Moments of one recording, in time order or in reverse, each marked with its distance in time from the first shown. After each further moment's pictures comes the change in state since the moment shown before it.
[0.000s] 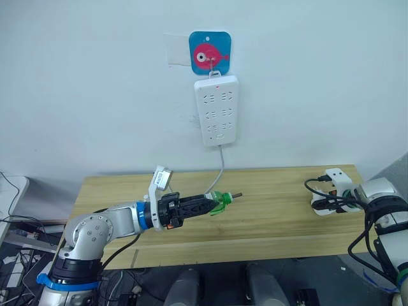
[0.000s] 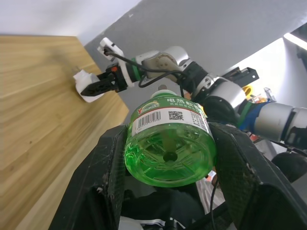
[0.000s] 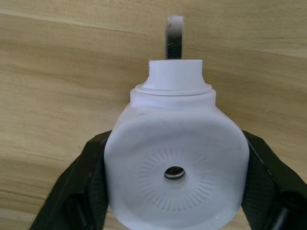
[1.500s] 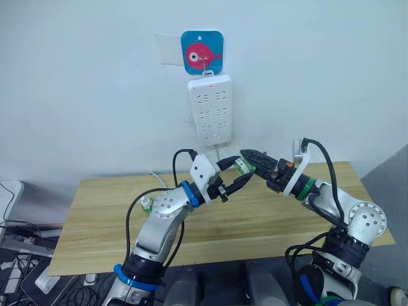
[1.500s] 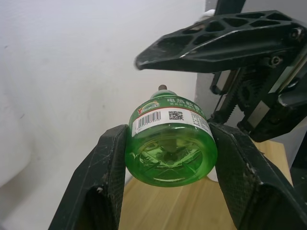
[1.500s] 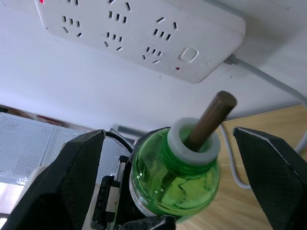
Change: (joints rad) left arm -0.062 -0.376 -0.305 0.063 0.963 -0.972 0.115; right arm 0.294 0.719 -0.874 -1.186 1.379 0.690 -1.022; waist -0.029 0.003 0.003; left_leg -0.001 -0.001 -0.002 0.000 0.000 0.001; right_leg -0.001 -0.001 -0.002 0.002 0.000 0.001
